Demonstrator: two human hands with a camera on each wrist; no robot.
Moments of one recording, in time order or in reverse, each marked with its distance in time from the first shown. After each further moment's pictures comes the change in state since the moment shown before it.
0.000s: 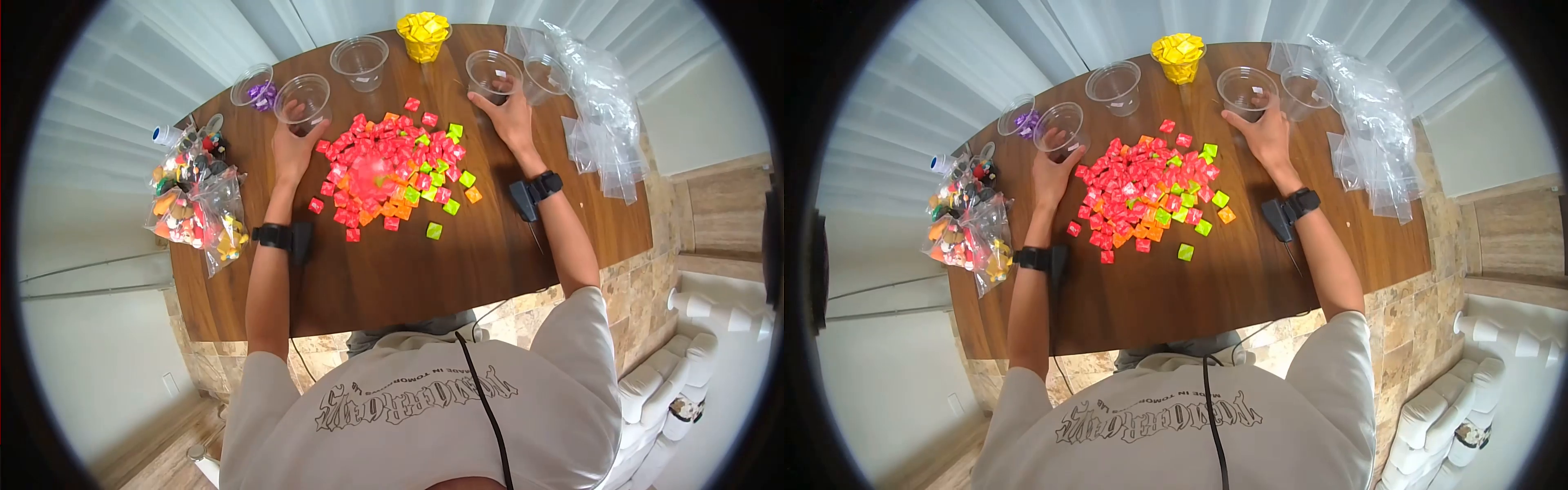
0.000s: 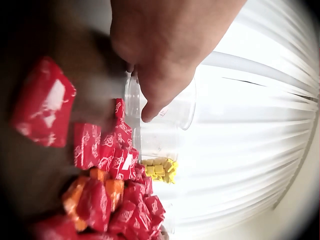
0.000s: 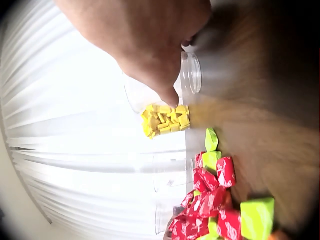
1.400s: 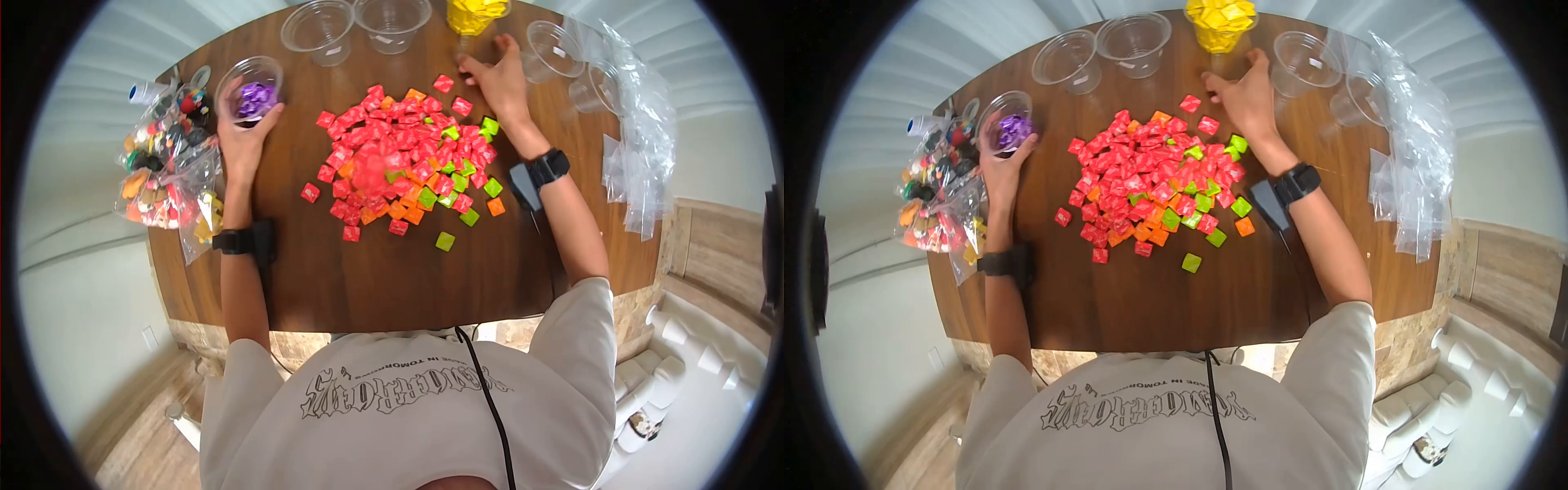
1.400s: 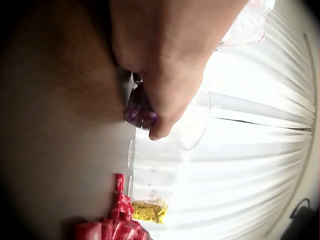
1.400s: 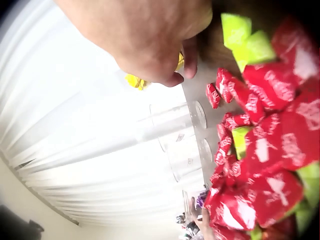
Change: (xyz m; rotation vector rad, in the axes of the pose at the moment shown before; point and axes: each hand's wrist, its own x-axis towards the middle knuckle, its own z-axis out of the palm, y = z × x) left_hand -0.009 -0.013 -0.068 0.080 0.144 0.074; right_hand 0.030 -0.046 0.081 0.389 -0.305 0.189
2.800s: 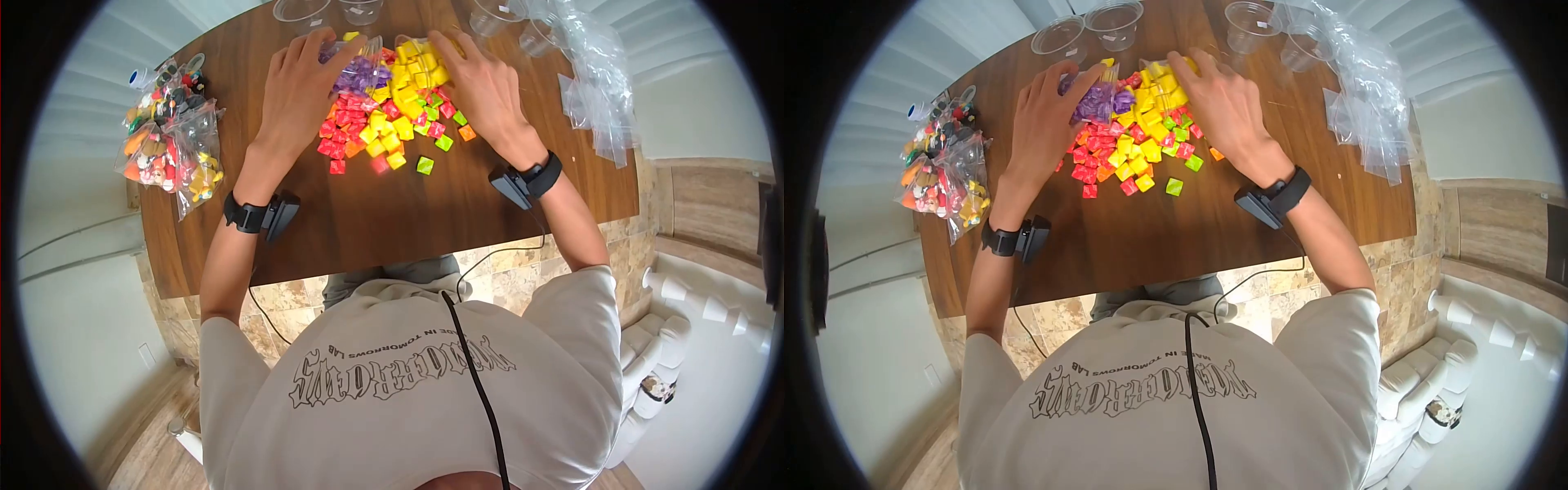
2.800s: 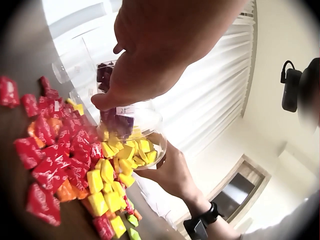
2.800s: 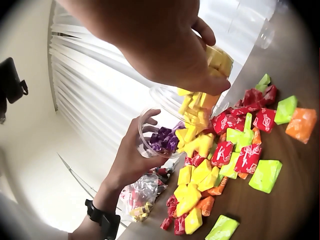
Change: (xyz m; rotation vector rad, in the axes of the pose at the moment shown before) left_hand -0.056 0.162 0.032 0.670 -0.348 0.716; right_hand -0.145 -0.089 -0.043 -1.028 0.063 -0.750
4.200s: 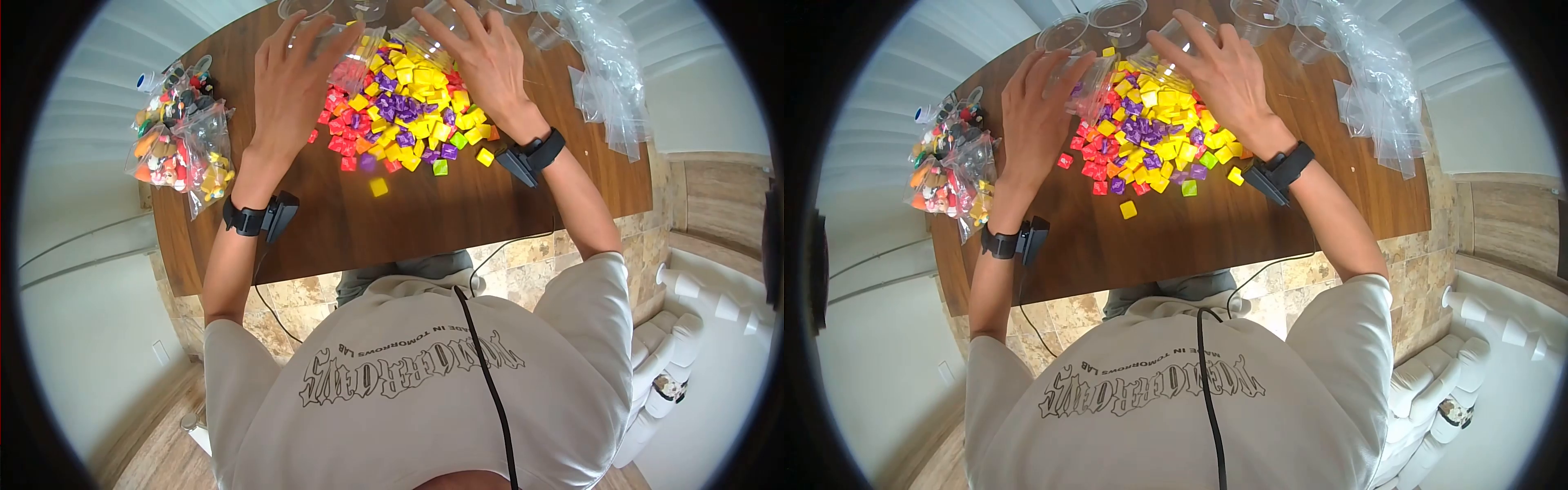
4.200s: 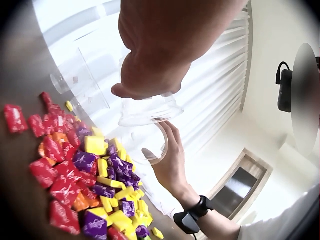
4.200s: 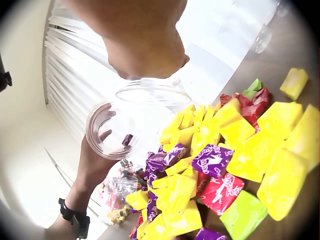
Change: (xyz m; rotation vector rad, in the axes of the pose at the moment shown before) left_hand 0.002 -0.004 -0.019 0.162 0.123 0.031; right_hand 0.020 0.009 0.015 -0.141 0.262 -0.110
